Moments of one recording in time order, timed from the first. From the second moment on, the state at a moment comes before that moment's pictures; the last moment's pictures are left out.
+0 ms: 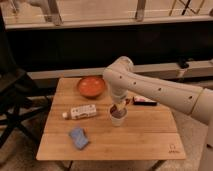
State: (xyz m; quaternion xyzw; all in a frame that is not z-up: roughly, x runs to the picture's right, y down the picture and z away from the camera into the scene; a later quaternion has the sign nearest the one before) arm 0.078 0.086 0.763 -0.30 -0.05 -0.23 0.92
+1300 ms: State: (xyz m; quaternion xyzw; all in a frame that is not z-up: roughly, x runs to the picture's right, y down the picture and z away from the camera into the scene) arm 0.079 0.087 0.763 -0.30 -0.05 -0.23 0.92
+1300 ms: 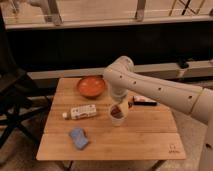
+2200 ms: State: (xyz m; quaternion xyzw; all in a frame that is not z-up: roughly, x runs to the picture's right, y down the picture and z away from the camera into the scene) arm 0.079 0.083 0.758 -0.30 -0.06 -0.23 0.92
